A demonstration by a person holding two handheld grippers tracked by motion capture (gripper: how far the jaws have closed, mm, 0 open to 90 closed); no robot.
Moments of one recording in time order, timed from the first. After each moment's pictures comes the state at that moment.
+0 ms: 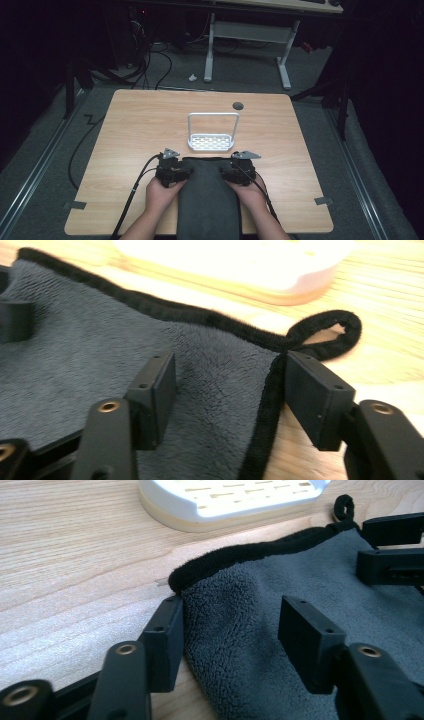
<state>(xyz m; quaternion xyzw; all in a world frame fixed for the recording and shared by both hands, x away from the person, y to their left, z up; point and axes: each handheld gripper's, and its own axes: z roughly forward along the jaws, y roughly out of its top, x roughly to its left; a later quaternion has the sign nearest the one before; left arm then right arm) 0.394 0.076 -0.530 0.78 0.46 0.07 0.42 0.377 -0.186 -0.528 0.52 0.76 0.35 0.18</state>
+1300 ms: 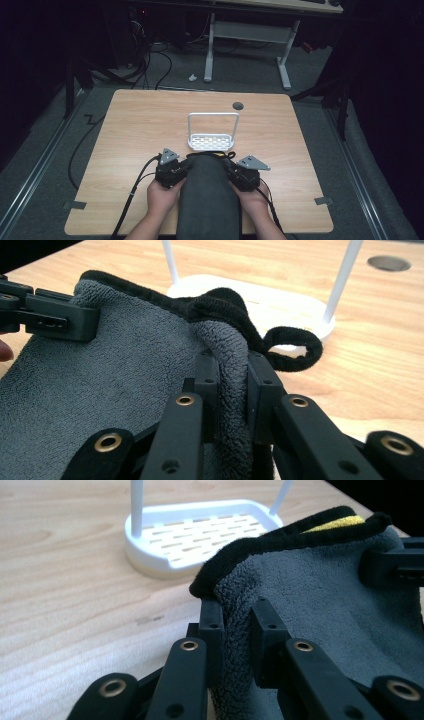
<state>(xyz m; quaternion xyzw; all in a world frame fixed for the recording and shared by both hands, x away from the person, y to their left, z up) 0.374 0.073 -0.503 0.75 0.44 0.12 0.48 0.341 -0.188 -0.500 0.47 0.73 0.44 0.24</state>
